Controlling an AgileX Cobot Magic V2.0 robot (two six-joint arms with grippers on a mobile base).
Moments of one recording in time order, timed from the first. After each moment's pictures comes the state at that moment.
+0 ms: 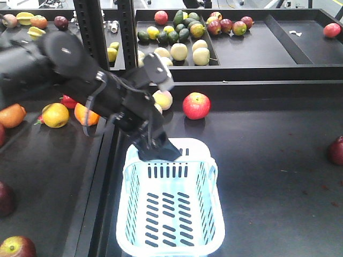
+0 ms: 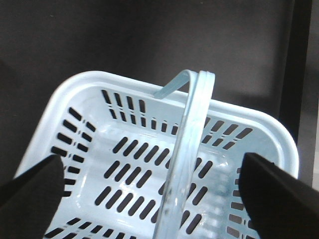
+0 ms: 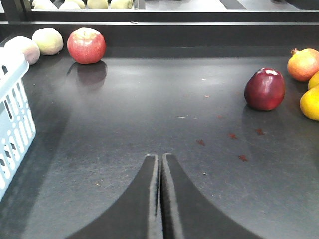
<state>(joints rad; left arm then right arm) -0.49 1.79 -1.56 -0.58 1.01 0.96 -0.03 -0.01 0.03 -0.03 0.38 0.04</state>
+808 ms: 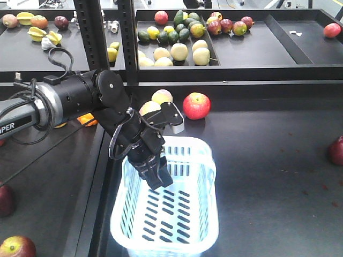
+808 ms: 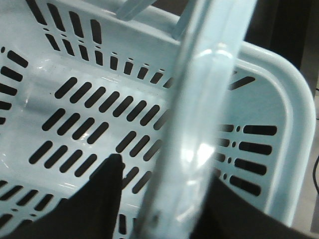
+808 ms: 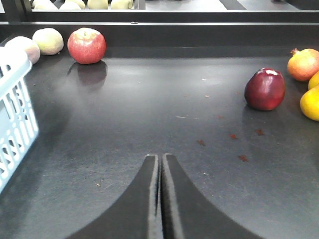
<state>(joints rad) -0.51 1.97 -1.59 -0.50 1.13 0.90 -0.03 -0.01 0.03 -0.03 0.38 0.04</state>
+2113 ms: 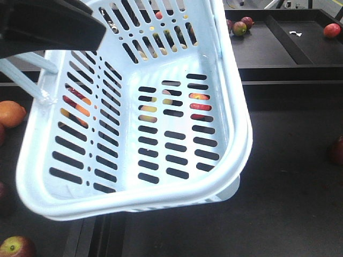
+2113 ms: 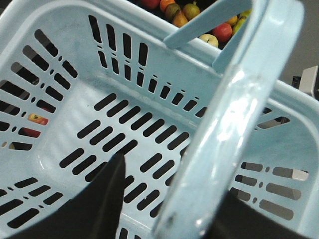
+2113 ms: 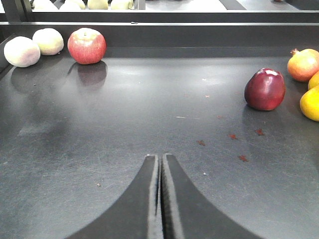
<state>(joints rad) -0.51 1.27 -1.84 -0.48 1.30 0.48 -0.03 -0.01 0.03 -0.03 0.38 0.04</state>
